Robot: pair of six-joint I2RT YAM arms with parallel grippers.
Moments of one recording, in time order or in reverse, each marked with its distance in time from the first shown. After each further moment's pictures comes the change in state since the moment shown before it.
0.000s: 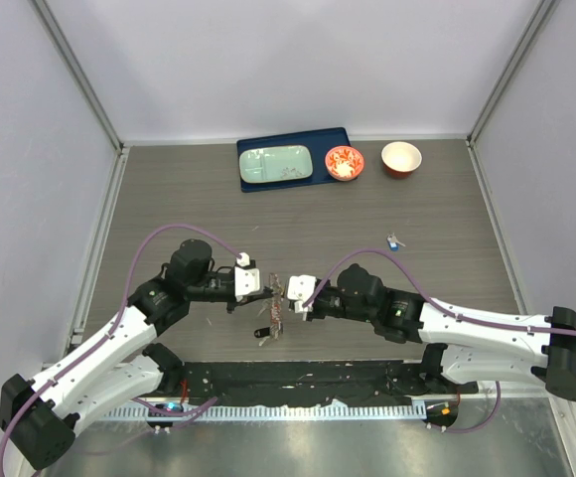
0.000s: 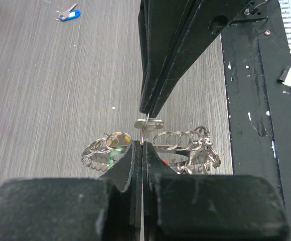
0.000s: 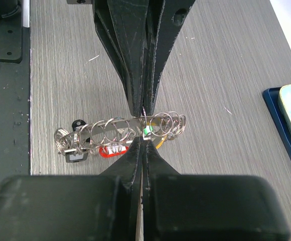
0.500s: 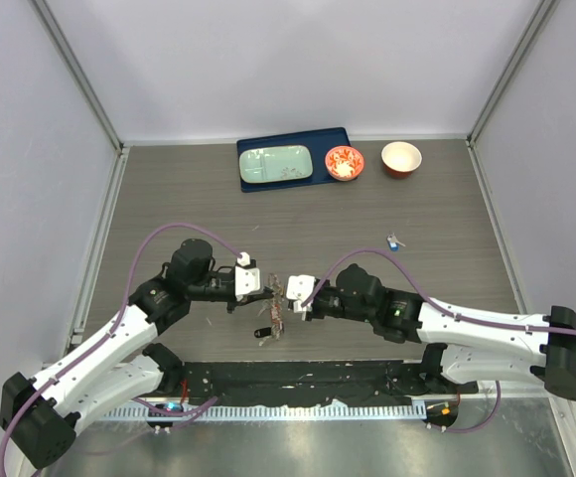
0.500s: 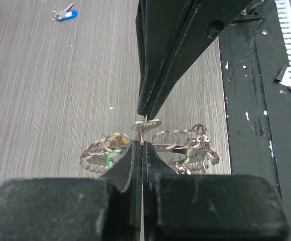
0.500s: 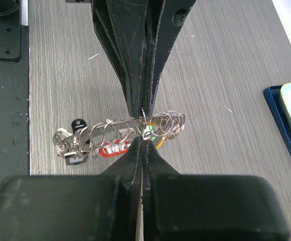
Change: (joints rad) left arm 0.001 0.011 0.000 0.002 0.014 0.000; right arm 0.000 0.005 0.000 0.003 0.006 0.002
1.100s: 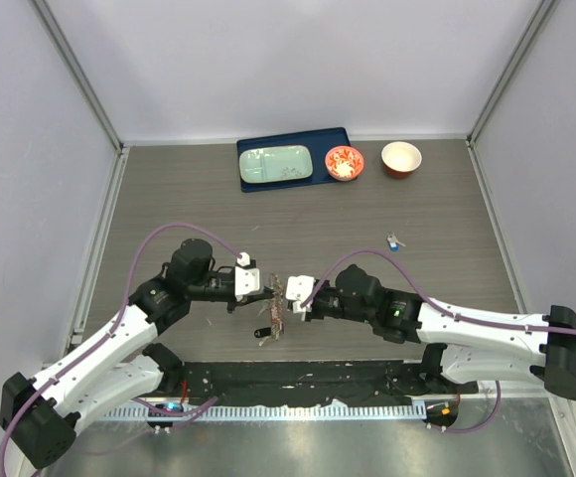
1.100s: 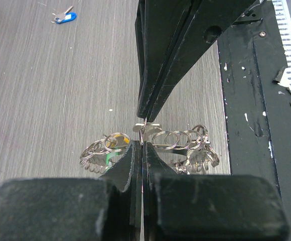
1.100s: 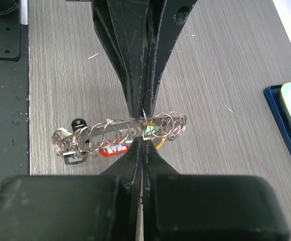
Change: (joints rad) left arm 0.000 0.000 0.000 0.005 0.010 0.000; right arm 0.000 0.006 0.000 0.000 0.005 0.000
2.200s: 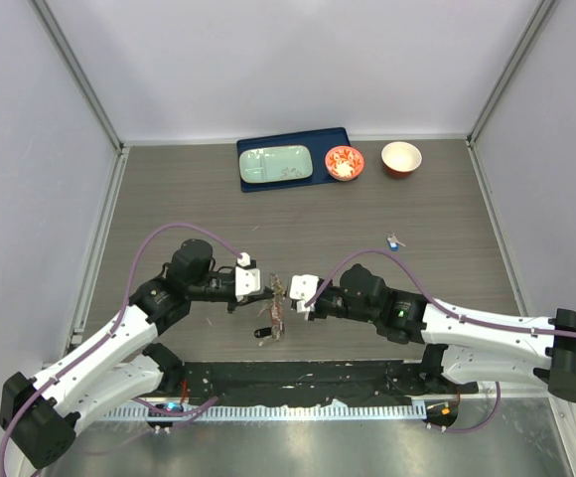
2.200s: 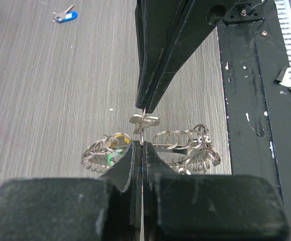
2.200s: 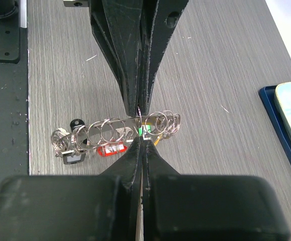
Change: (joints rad) left arm 0.000 0.000 -0.005 0.008 -0.008 0.000; right arm 0.000 -0.032 -0.005 -0.011 0.002 -0.001
